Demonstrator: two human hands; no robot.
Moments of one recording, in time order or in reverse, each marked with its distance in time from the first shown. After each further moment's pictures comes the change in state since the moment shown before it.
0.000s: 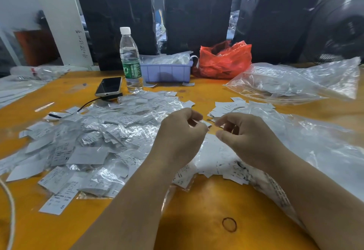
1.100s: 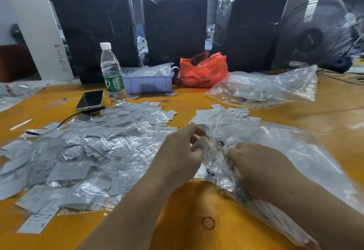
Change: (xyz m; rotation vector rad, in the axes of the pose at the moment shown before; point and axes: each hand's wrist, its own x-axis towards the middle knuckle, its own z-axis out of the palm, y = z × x) left_hand -0.011 0.000 0.026 0.032 -0.202 0.182; right_hand -0.054 -0.003 -0.035 -0.824 -0.271 0.043
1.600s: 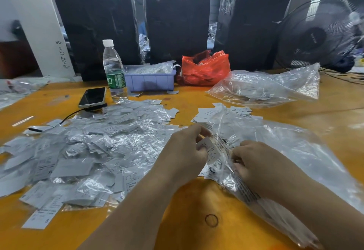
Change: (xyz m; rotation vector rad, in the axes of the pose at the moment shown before) left_hand -0.001 0.003 0.001 0.012 -0.040 -0.021; right_hand -0.003 0.002 0.000 0.190 0.031 0.024
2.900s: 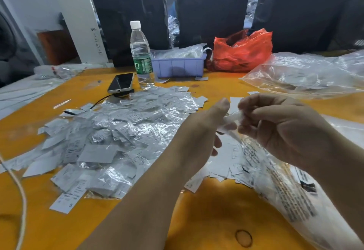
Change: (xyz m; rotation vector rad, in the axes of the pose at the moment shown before) left_hand 0.007 0.010 -0.025 -0.432 0.026 -0.297; right_hand 0.071 -0.018 -0.012 1.786 -0.146 -0.030
